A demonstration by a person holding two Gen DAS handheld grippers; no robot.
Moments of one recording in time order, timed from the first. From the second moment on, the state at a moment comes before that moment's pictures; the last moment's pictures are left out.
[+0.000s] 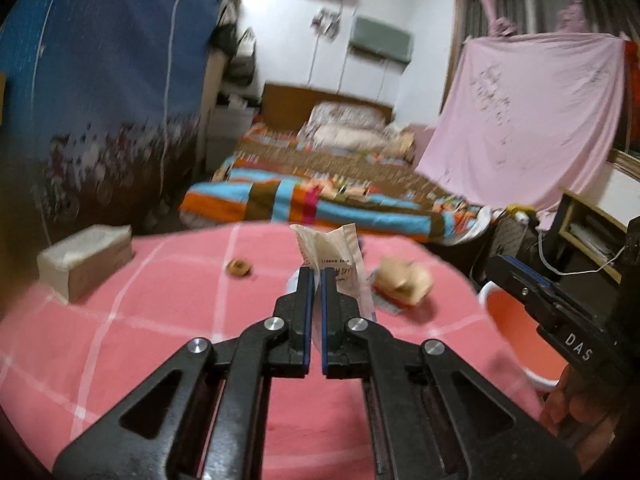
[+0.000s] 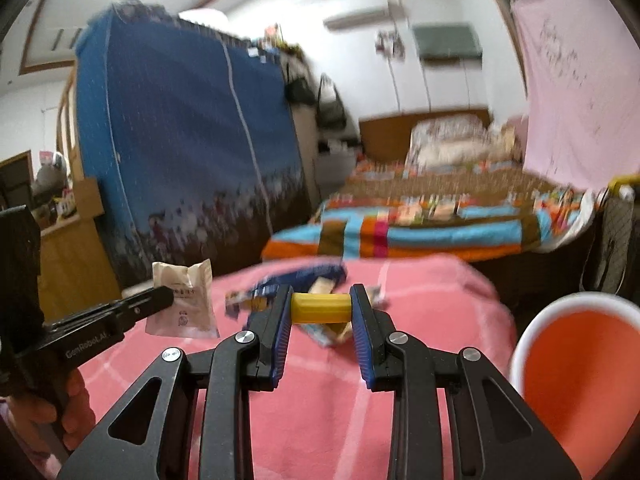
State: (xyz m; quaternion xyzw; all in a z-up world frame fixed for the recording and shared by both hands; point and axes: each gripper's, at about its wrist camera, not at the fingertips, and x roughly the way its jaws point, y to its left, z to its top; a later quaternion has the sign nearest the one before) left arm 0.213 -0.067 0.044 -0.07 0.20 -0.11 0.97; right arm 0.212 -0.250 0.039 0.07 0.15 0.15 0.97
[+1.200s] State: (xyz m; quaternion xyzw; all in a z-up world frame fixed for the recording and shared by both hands) left arm 0.226 -0.277 0.057 -0.04 0.20 -0.34 0.92; right arm 0.166 -0.429 0.043 0.15 0.10 -0.12 0.98
